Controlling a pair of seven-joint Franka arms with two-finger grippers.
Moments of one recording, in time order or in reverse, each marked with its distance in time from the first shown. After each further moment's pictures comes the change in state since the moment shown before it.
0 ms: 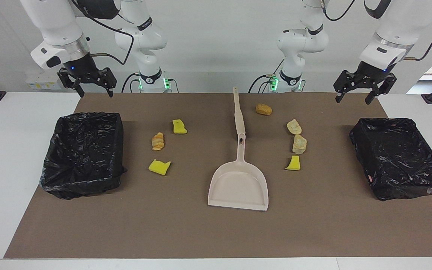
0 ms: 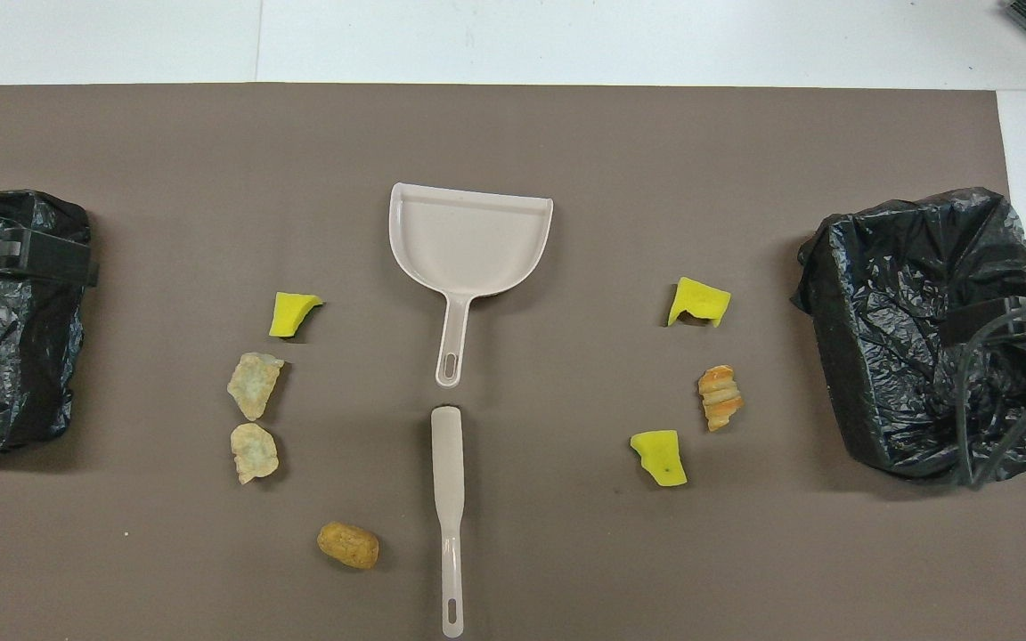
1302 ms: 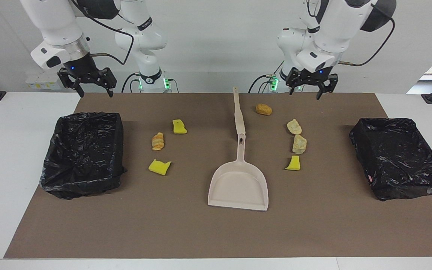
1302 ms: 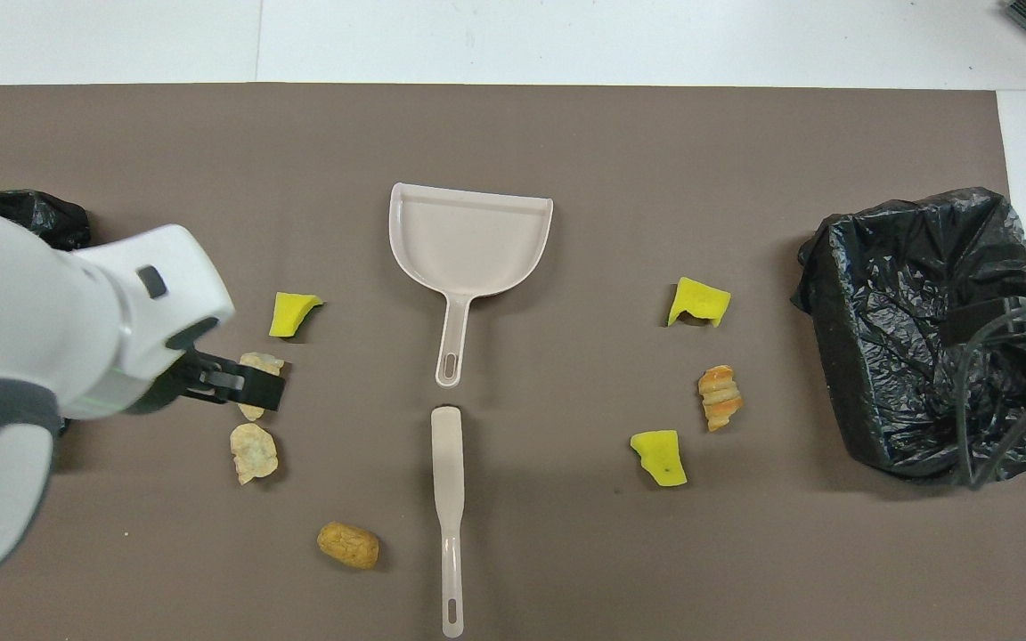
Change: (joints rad) left arm -0.260 -0.155 -0.031 -0.325 -0.008 0.034 -0.130; right arm 0.000 0.000 0.000 0.000 0.000 0.000 0.000
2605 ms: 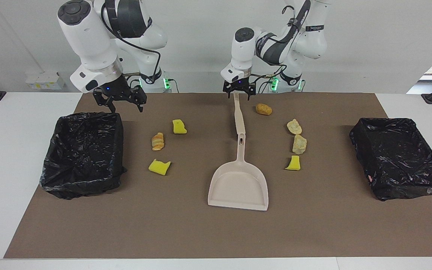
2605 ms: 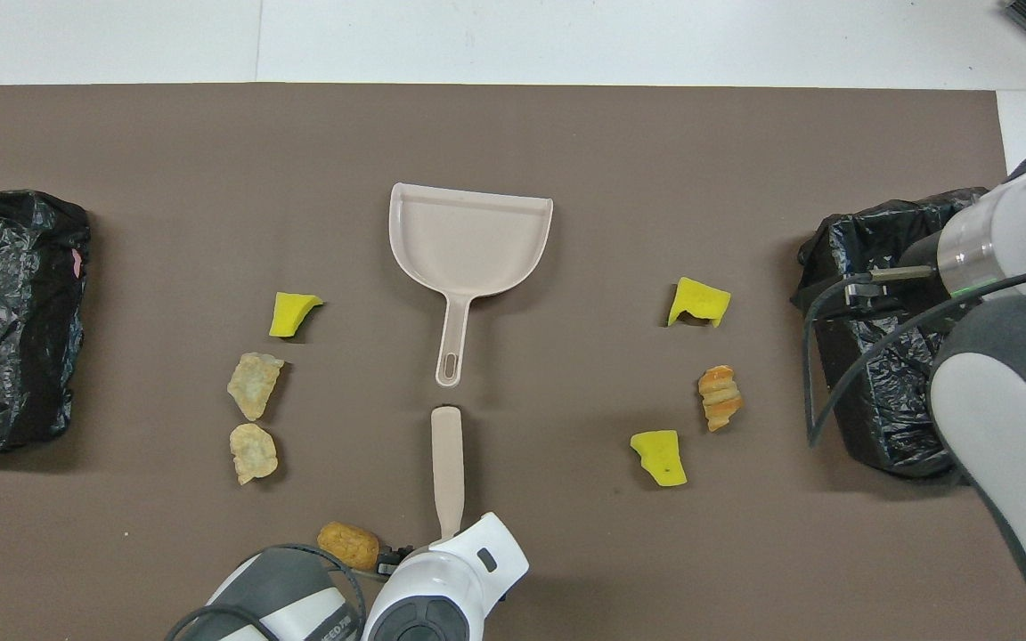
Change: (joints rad) left arm -0.537 -0.050 -0.003 -0.656 -0.002 0.629 -0.572; right arm 0.094 0.095 0.058 -0.019 0.066 0.096 0.167
